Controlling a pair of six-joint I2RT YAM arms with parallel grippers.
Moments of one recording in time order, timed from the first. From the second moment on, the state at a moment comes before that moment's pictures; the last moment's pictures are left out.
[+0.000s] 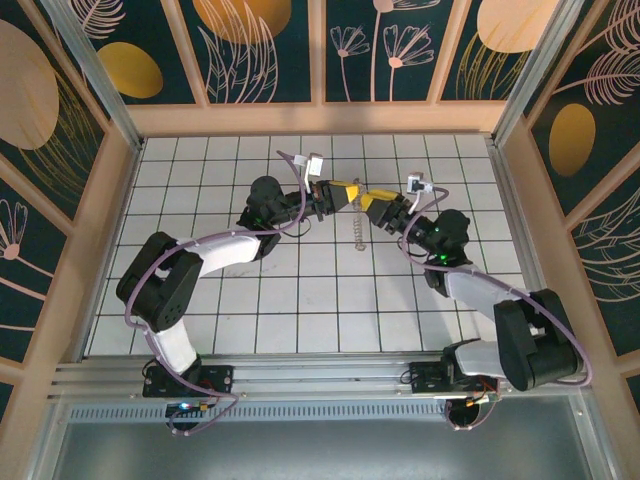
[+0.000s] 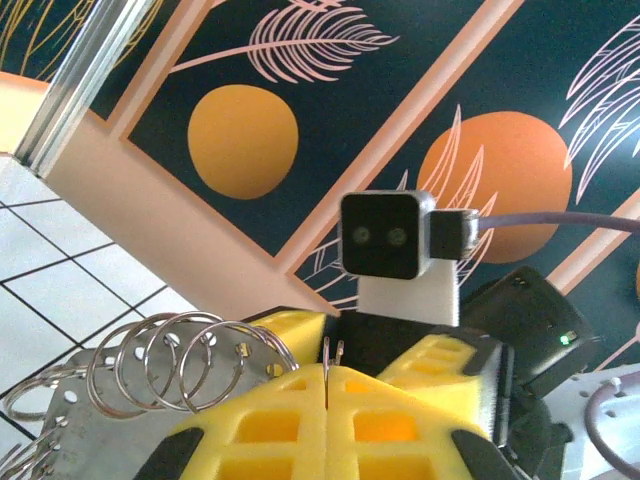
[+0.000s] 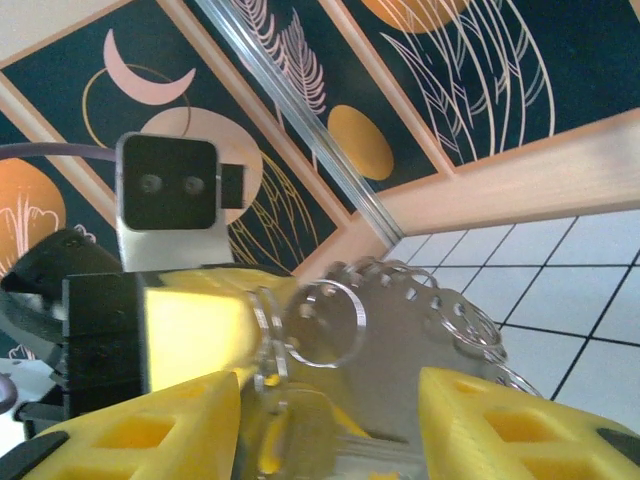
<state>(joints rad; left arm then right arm) -0.63 1.78 1.02 0.97 0.72 -0.84 0.31 1.31 0.49 1.01 -0.64 0.76</state>
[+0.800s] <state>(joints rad) -0.62 1.80 1.02 1.03 0.71 -0.93 0.36 1.36 0.49 1.06 -0.67 0.76</state>
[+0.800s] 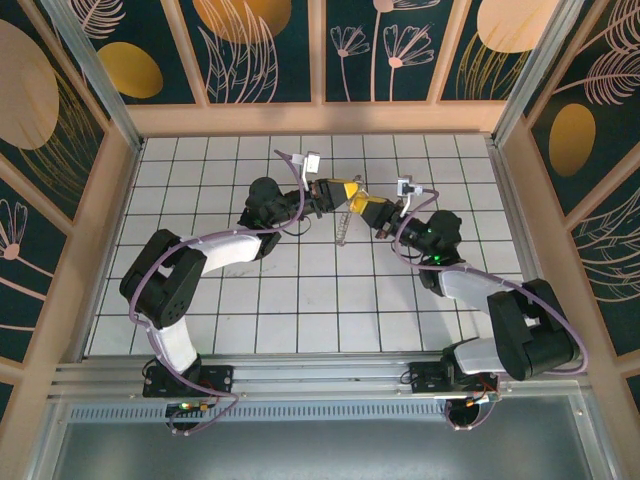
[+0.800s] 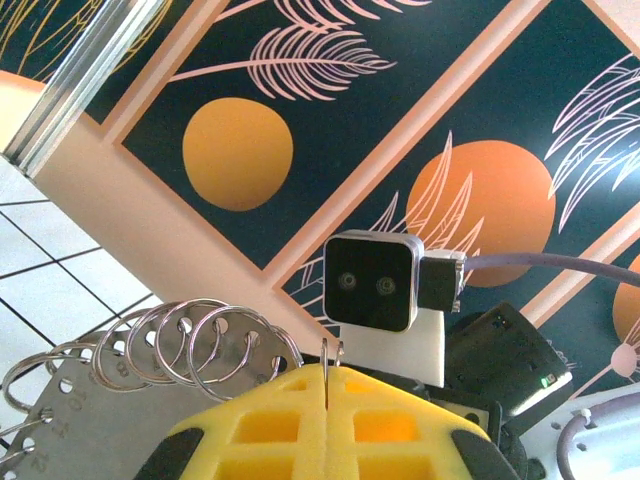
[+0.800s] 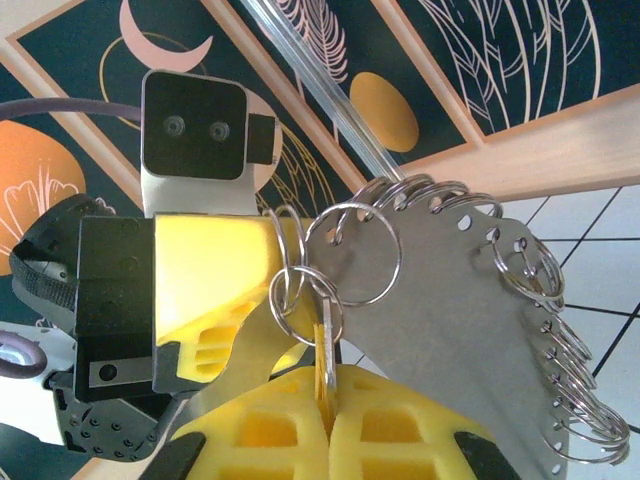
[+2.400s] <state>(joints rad) -0.62 1.83 1.02 1.08 0.69 -0.97 0.28 1.33 0.59 0.96 -0.69 0.79</state>
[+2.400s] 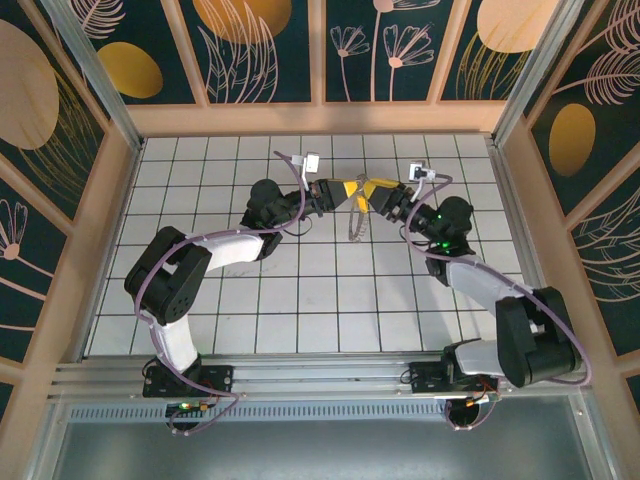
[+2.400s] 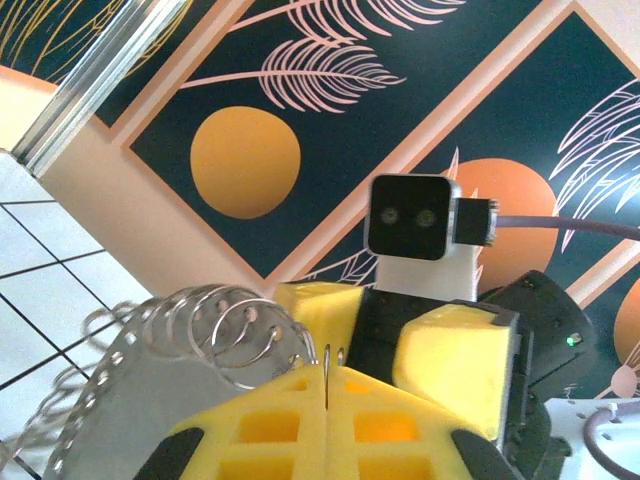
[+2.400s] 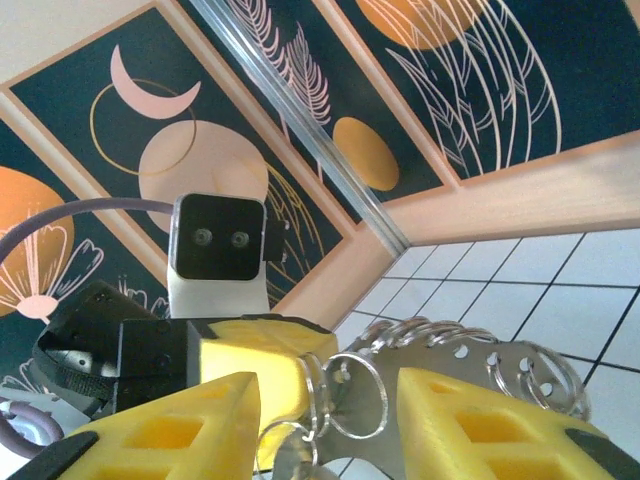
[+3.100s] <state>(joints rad) -0.62 1.84 1.02 1.10 0.70 -1.00 0.30 1.47 0.59 1.20 -0.72 0.96</state>
